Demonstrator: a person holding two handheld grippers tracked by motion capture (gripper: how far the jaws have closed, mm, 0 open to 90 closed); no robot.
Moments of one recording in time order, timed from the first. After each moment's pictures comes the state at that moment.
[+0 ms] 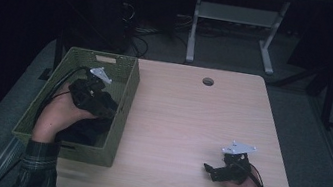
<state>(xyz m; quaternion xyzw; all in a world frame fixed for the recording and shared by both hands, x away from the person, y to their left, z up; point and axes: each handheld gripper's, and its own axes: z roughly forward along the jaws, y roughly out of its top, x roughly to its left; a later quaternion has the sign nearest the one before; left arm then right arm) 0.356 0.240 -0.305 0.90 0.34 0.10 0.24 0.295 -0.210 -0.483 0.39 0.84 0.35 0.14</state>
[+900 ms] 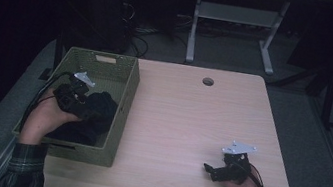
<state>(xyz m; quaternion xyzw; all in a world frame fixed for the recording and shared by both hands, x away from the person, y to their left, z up) 0.359 0.284 -0.334 0.89 0.39 0.11 0.22 0.295 -0.210 -0.483 0.39 0.84 0.35 0.14</state>
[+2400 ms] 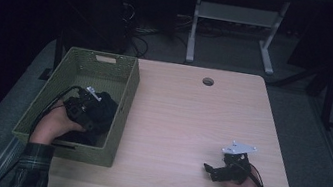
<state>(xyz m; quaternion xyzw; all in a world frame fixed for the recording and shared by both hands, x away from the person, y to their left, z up) 0.380 0.285 -0.402 0.91 0.39 0.04 0.14 0.295 -0.210 -0.483 0.39 0.84 0.35 0.14</state>
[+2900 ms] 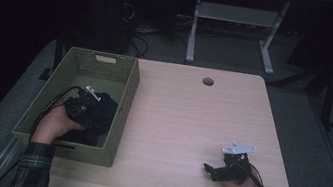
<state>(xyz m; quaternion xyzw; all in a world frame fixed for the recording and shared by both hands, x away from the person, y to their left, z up) 0.383 0.291 -0.402 0.91 0.39 0.01 0.15 0.295 -0.210 -0.483 0.39 0.84 0.35 0.14</state>
